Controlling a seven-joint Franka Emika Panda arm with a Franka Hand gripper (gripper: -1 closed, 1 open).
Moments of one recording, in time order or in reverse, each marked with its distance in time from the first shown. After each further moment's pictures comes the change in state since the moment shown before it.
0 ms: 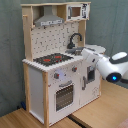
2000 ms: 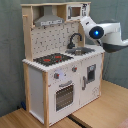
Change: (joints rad) arm 0.022 0.156 -0.311 0.280 0.051 -0.026 0.314
